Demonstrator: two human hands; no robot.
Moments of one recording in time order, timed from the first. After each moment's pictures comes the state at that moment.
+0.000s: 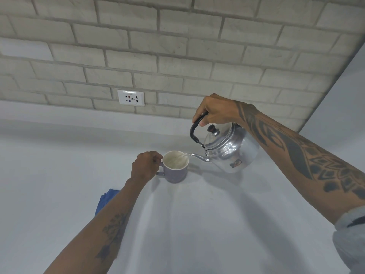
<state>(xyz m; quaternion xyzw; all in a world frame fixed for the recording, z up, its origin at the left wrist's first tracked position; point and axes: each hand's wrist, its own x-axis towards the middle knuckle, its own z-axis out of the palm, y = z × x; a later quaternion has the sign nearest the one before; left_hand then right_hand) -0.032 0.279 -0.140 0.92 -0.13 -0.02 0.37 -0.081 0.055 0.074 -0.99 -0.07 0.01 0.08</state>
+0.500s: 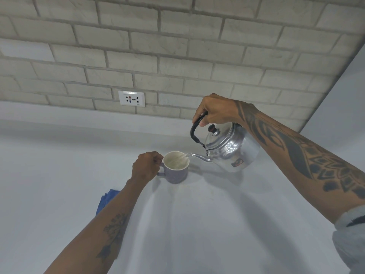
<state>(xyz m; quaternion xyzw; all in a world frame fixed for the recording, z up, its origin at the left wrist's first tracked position) -0.033 0.279 -0.138 0.92 -0.13 -0.02 0.37 -0.086 0.061 0.081 -0.99 -0.08 0.02 0.07</state>
